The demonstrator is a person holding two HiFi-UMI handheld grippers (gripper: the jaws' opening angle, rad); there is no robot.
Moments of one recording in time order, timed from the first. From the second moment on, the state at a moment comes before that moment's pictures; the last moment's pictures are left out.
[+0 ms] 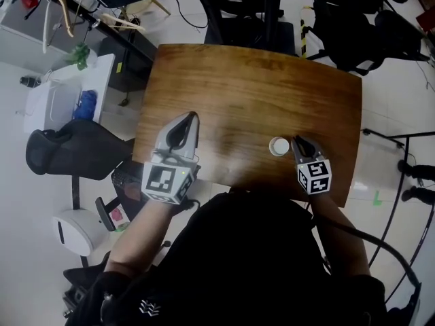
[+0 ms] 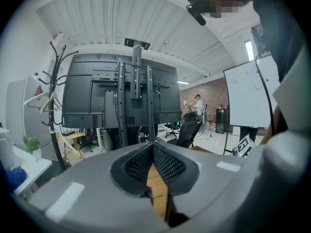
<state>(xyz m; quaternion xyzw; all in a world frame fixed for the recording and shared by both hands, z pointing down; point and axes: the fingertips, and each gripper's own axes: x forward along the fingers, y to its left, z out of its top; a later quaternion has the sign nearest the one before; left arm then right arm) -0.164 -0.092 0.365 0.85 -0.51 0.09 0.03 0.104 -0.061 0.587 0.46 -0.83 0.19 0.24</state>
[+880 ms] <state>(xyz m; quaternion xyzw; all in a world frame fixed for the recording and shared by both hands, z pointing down) -0.176 -0.092 0.369 0.84 -0.53 0.09 0.04 0.093 -0.055 0.617 0.45 -0.79 0.36 0.17</state>
